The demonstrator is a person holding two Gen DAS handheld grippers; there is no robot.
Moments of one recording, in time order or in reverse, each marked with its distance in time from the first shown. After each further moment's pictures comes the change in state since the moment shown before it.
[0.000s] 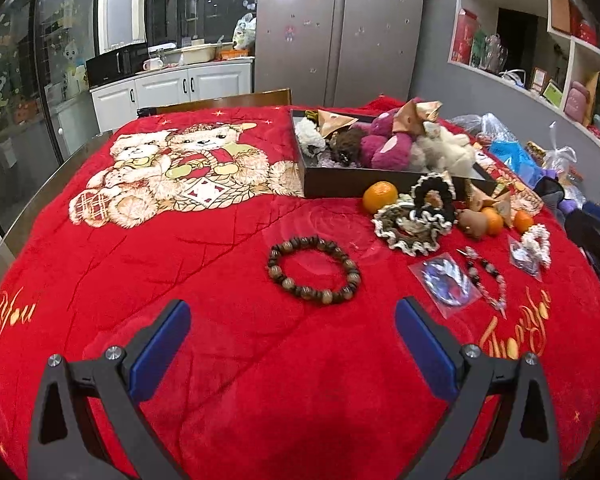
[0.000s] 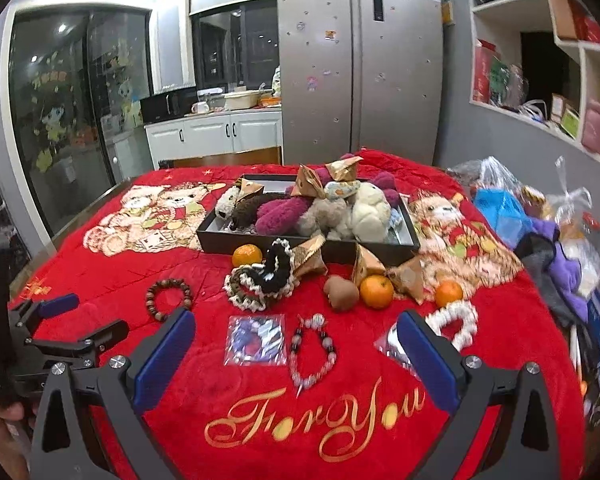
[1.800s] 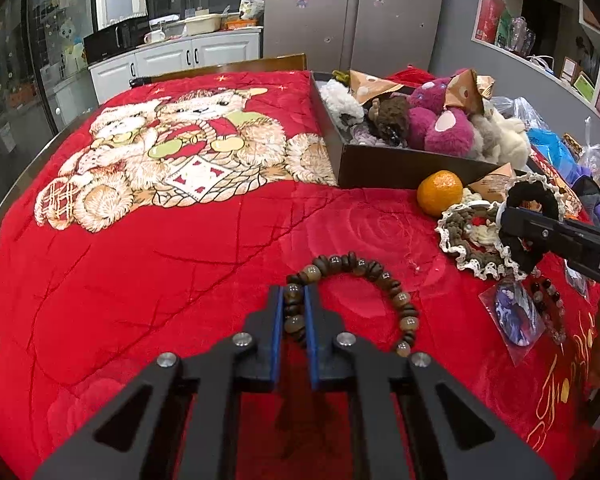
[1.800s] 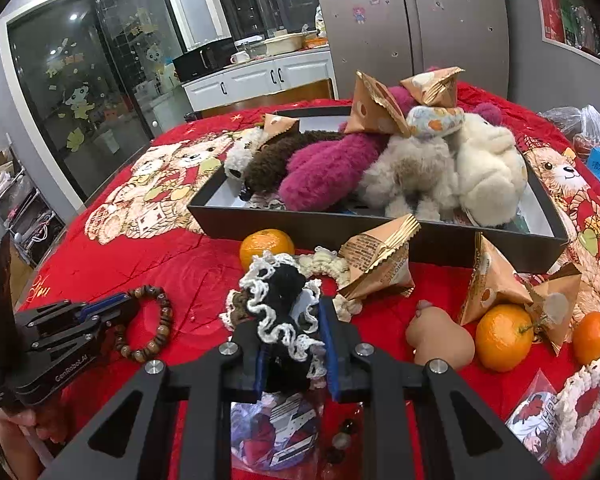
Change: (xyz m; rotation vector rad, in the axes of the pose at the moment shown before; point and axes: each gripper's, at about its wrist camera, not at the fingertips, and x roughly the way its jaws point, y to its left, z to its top) left arm 0.080 0.017 0.020 -0.012 0.098 0.022; right arm 0.157 0.007 0.015 0.034 0.201 0.264
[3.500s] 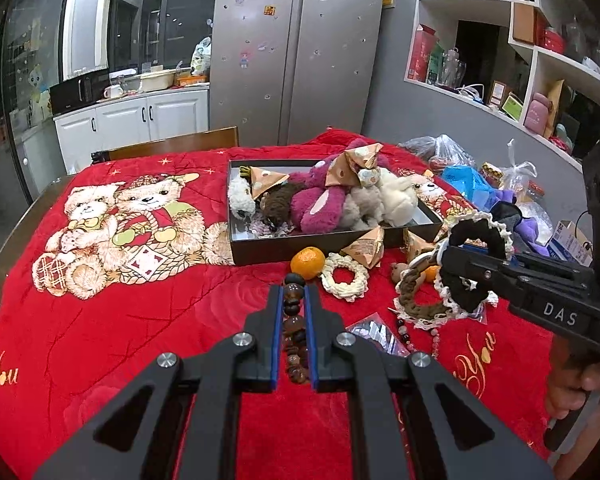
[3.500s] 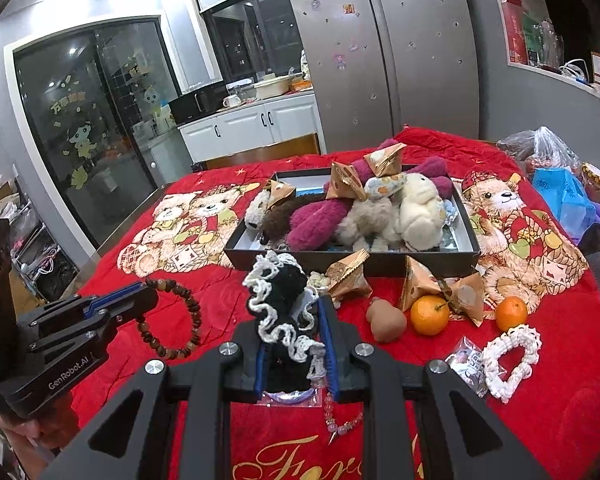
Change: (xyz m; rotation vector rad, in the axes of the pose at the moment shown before) left arm -0.104 -0.065 0.022 0.087 -0.171 -0.138; right arm -0.117 0.004 -0.008 0.051 -0.137 -0.032
